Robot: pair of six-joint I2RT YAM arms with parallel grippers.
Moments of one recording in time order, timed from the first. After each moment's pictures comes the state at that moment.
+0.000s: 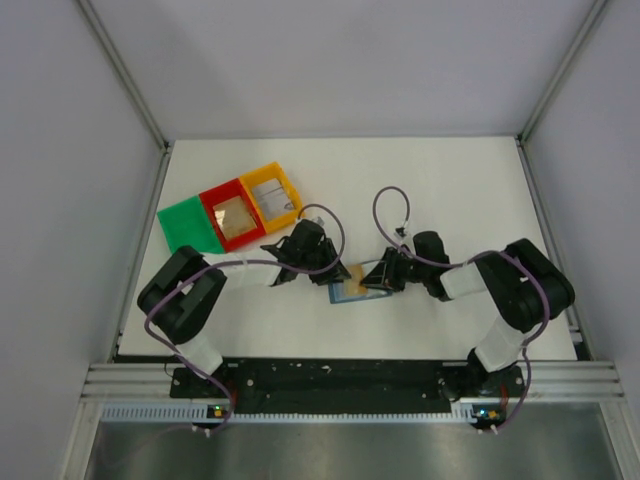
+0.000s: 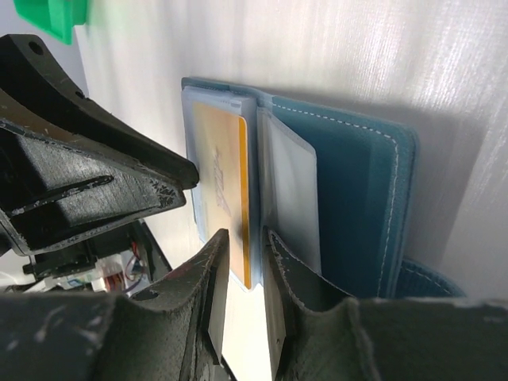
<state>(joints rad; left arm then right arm) -0.70 1.68 0.83 0.04 0.22 -0.99 0.42 1.67 0.46 0.54 -0.64 0.84</state>
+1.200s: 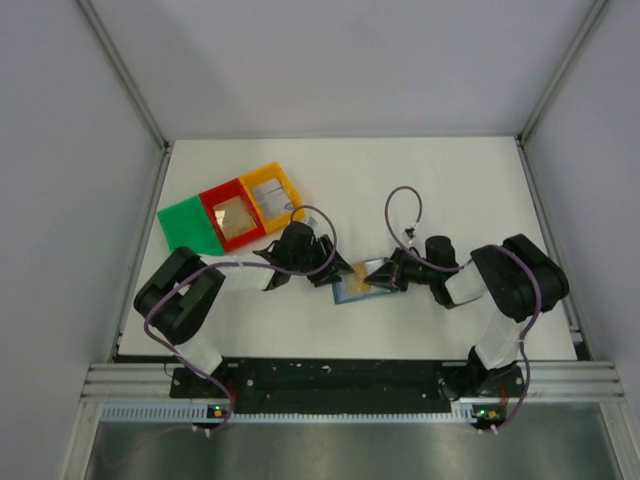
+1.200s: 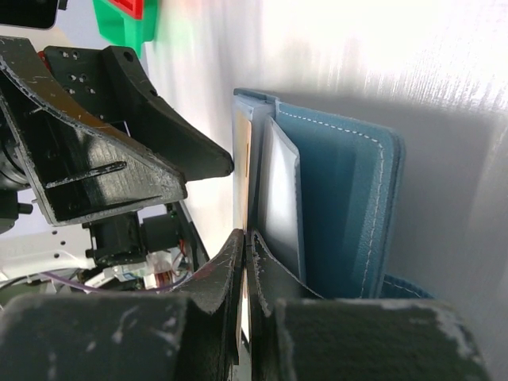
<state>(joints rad) -0.66 1.67 0.73 0.22 0.32 -1.09 0.35 1.75 0.37 0.87 -0.76 1.01</state>
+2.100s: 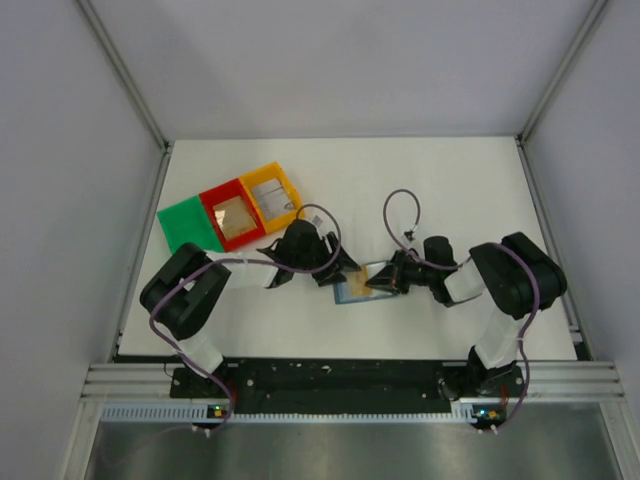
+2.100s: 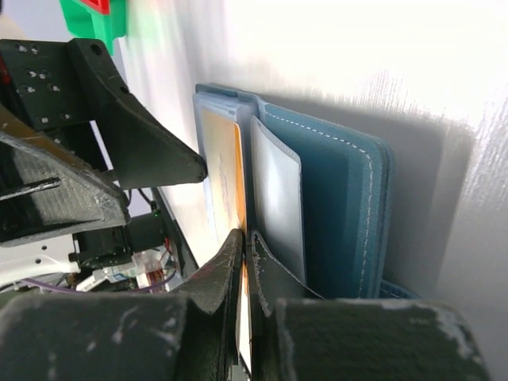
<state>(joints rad) -0.65 1.71 0.75 0.29 0.39 -1.13 0.34 1.77 0.39 0.79 -0.76 0.96</state>
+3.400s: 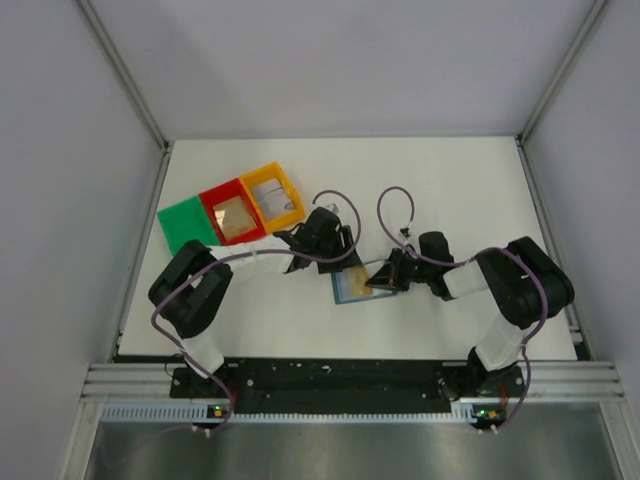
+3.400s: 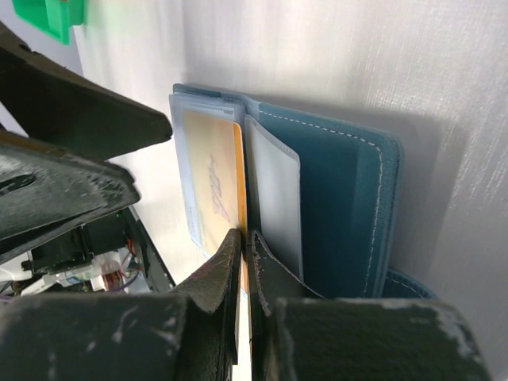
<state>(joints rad) -0.74 1.72 1.01 -0.10 0.13 -0.86 0.38 1.70 0.45 0.57 -0.68 0.81</state>
